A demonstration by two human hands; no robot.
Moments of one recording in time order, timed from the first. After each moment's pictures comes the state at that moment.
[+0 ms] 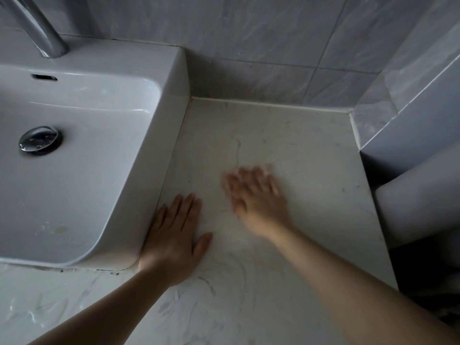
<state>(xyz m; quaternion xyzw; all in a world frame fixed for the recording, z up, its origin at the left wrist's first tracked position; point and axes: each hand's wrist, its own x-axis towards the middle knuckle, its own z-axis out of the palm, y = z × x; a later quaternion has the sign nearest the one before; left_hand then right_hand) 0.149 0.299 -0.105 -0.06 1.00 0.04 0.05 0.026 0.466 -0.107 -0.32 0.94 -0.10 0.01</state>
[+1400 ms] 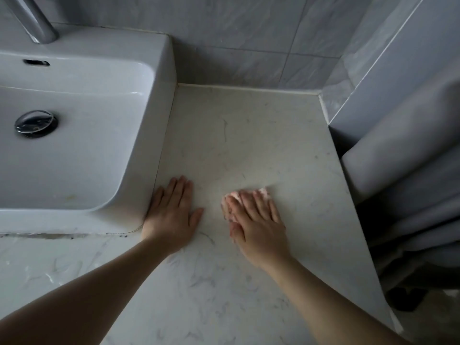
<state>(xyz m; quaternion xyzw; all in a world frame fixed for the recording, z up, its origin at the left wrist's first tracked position) 0.172 0.299 -0.107 -0.03 1.00 0.07 0.03 0.154 0.499 -0.114 -0.25 0.96 -0.09 -0.03</state>
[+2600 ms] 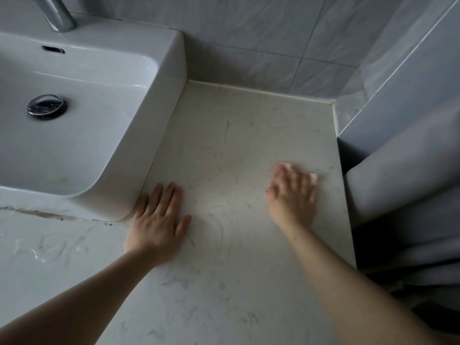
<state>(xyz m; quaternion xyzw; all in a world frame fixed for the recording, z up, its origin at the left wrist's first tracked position) 0.195 0.324 -0.110 -0.12 0.99 0.06 -0.01 0.059 0.551 -0.116 -0.05 0.99 -0.10 -0.08</state>
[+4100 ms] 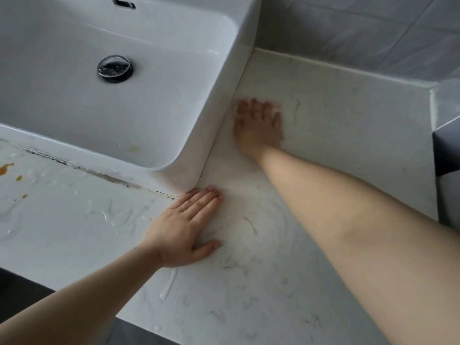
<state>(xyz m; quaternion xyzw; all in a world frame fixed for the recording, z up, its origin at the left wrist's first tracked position) 0.251 0.261 -0.109 0.08 0.99 0.10 -0.03 0.014 0.336 -0.102 -0.25 0.95 -0.10 0.11</state>
